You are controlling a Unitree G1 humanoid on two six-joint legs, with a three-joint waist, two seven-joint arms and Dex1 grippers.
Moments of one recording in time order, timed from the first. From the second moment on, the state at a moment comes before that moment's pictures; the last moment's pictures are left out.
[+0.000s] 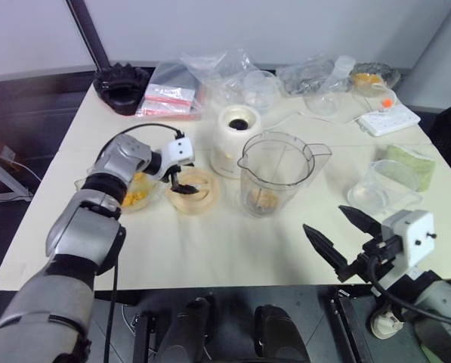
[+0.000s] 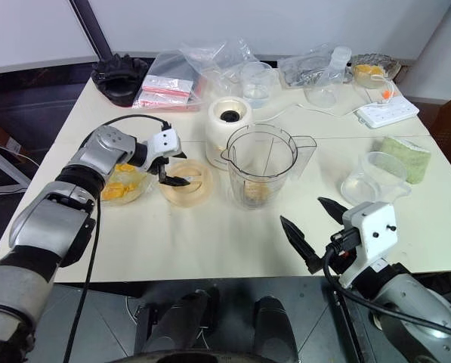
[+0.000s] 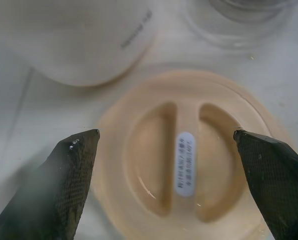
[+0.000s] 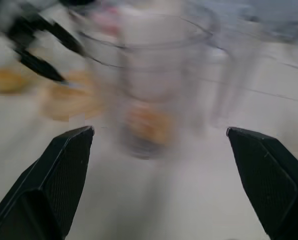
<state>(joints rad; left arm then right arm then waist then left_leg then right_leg) -1.15 0.46 -0.38 1.22 0.14 -0.17 -1.19 0.42 -0.69 -0.46 -1.02 0.96 0.67 0.19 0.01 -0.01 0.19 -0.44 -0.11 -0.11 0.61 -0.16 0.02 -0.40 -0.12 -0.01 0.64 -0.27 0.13</state>
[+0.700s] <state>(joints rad) -1.15 0.38 -0.35 1.31 0.26 -0.12 -1.16 0.31 -0.99 -0.62 -0.96 1.38 0.70 0.00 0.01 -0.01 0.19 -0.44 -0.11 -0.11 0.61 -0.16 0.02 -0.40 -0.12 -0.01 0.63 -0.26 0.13</state>
